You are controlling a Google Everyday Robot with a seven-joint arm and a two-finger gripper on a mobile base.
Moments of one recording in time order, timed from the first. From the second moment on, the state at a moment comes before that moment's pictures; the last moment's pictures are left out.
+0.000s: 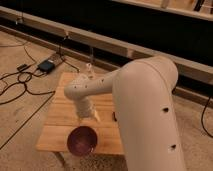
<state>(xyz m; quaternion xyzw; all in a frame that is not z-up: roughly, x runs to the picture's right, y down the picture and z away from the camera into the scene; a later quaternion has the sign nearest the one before) -0.096 0.208 0.778 -0.27 0.33 0.61 0.66</state>
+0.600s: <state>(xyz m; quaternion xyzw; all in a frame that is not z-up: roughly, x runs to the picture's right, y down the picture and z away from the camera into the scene) -0.117 0.281 0.701 -0.31 0.34 0.60 0.65</state>
